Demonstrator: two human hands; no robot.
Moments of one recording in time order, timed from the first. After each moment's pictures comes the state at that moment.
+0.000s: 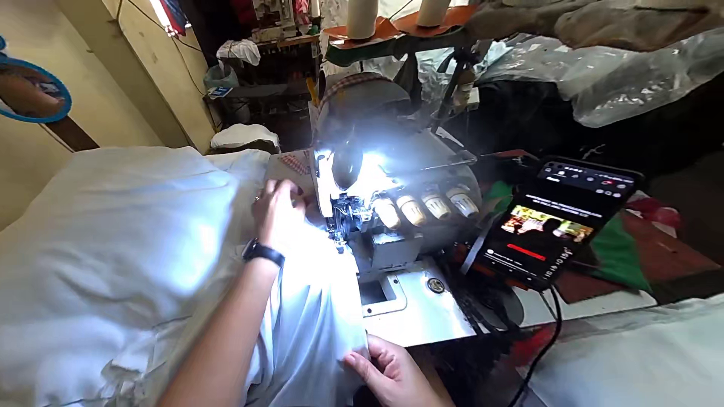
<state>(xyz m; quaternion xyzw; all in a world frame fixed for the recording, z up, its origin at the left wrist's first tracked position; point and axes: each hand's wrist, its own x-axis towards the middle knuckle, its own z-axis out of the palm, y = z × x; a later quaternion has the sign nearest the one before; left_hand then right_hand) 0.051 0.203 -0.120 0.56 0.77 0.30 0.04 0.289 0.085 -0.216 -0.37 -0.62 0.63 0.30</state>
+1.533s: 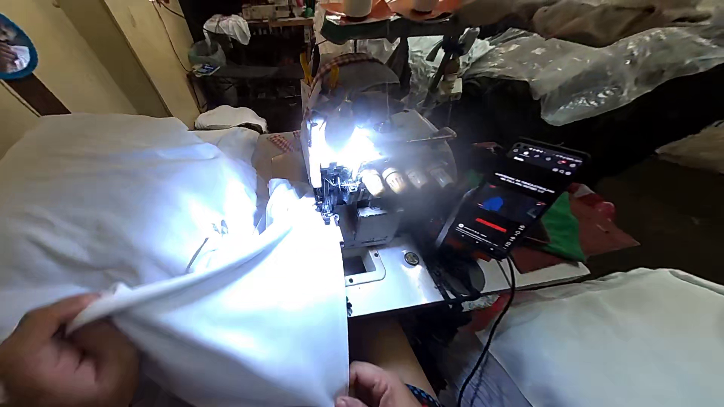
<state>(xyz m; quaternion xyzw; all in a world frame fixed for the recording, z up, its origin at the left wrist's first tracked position) -0.012 -0.023 -0.146 0.54 0.65 0.44 -0.31 0.321 0.030 -0.215 -0.34 -0.60 0.68 0.23</state>
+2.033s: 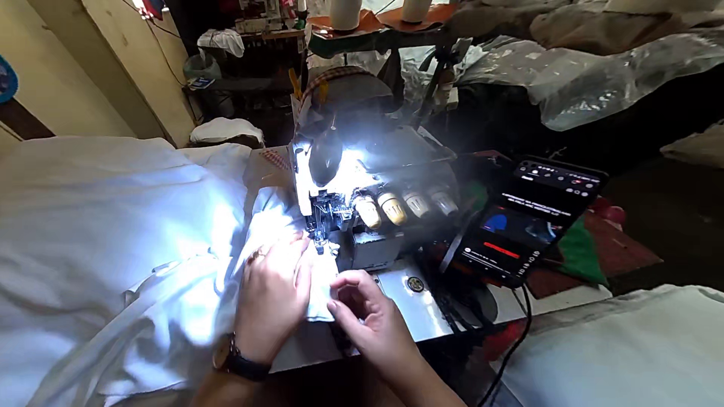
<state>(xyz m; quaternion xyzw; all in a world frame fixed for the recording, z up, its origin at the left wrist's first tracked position) 0.097 0.126 -0.169 0.66 0.67 0.33 -0.09 0.270 0.143 -0.204 -0.31 -0.69 0.46 0.45</state>
